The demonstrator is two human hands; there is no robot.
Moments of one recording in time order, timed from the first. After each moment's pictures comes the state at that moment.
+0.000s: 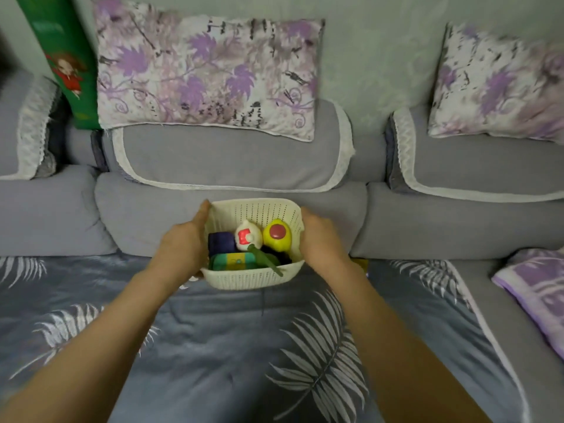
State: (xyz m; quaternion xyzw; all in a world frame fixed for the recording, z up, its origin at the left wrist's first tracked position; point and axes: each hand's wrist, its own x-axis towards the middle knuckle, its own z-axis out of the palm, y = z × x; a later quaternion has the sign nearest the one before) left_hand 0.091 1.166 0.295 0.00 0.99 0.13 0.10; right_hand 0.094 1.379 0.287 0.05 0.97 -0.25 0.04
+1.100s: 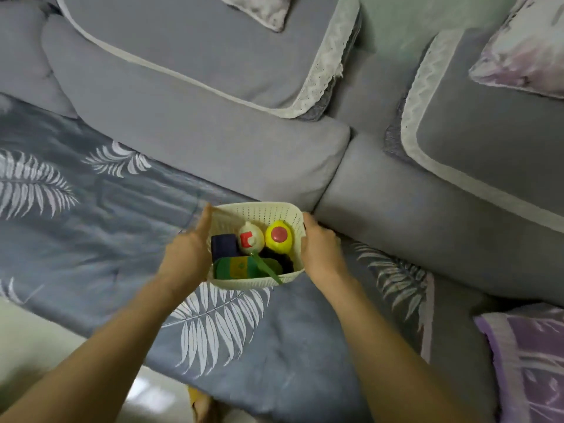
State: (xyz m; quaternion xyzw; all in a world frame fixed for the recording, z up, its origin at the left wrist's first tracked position) left_hand 0.147 1.510 0.102 -0.19 0.95 0.20 0.13; right_hand 0.077 1.720 0.117 -0.09 0.97 -0.17 0.13
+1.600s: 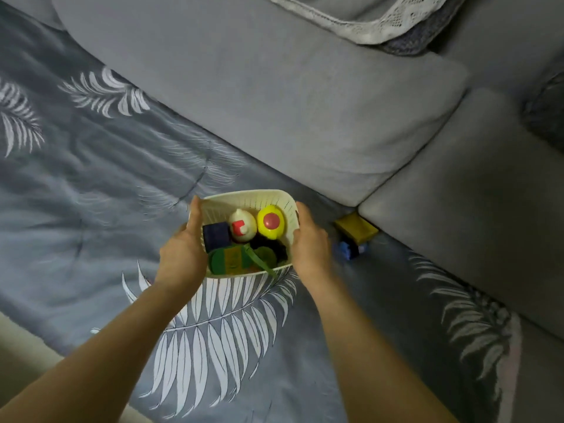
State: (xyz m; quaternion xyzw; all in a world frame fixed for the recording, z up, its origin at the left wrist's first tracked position) left_hand 0.117 1.478 -0.094 -0.33 0.90 0.25 0.11; right_hand 0.019 1.644 -0.095 -0.10 0.94 -0.26 0.19
